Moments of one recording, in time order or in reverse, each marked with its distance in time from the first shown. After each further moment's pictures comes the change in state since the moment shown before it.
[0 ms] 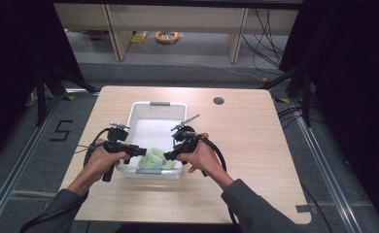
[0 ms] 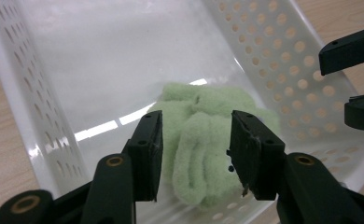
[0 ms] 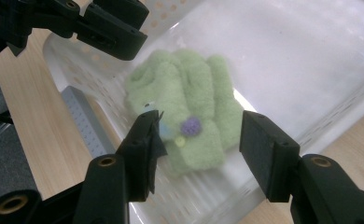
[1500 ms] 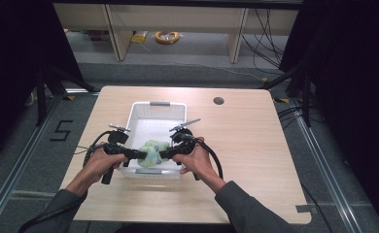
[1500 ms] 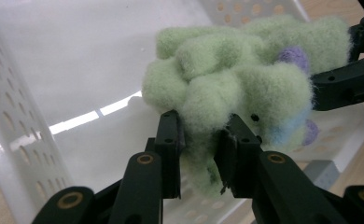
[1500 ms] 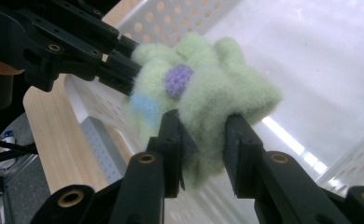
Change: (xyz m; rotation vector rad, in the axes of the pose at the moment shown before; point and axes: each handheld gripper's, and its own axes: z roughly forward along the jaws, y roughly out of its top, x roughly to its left) left arm 0.005 -0.008 0.009 0.045 -0.072 -0.033; right arm 0.004 -0.005 0.016 -0.101 0.075 0.081
